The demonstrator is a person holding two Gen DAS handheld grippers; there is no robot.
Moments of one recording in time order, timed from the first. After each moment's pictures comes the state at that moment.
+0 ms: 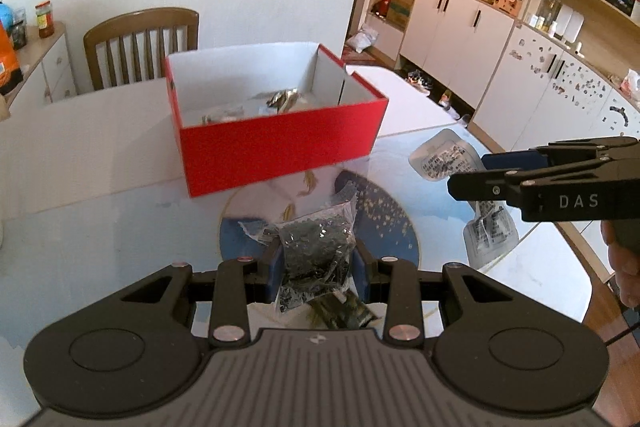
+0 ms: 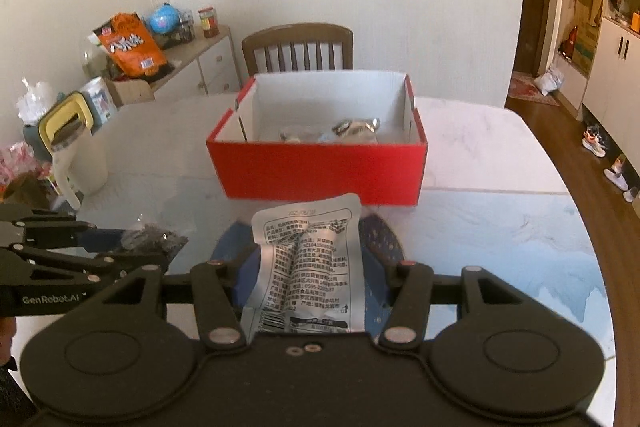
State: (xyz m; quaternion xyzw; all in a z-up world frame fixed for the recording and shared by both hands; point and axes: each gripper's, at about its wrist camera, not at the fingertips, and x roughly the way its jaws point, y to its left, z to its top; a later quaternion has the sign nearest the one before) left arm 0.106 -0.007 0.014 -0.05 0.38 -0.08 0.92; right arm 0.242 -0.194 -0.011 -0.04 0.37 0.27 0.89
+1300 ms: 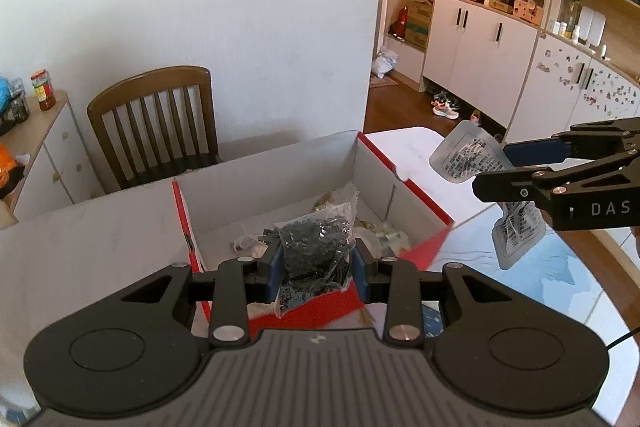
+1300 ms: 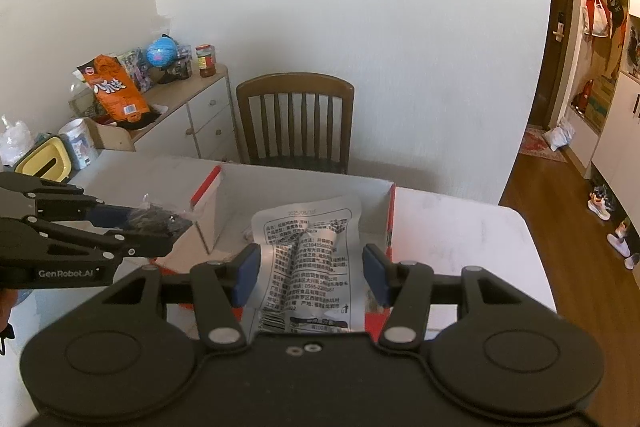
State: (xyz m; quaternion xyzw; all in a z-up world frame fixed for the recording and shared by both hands) left arm 0.260 0.004 0.067 0.01 0.35 -0.05 0.93; right arm 0.377 -0.183 0.032 -0.07 0.32 0.29 0.90
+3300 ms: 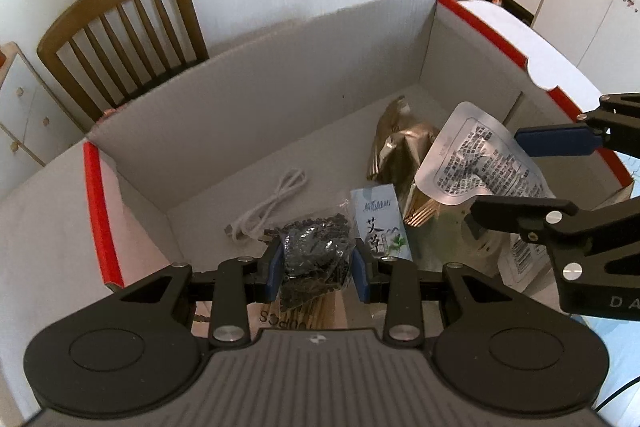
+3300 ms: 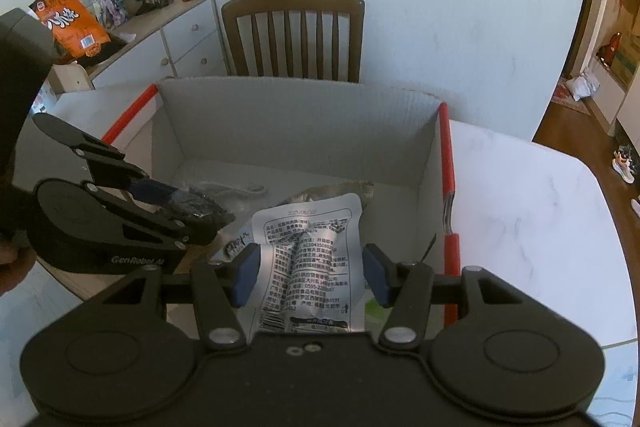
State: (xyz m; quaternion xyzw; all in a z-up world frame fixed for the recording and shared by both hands) left arm 0.429 0.023 -0.069 0.07 0.52 -0.06 0.85; right arm 0.476 -0.123 -0.088 -0.09 0.42 0.29 0.86
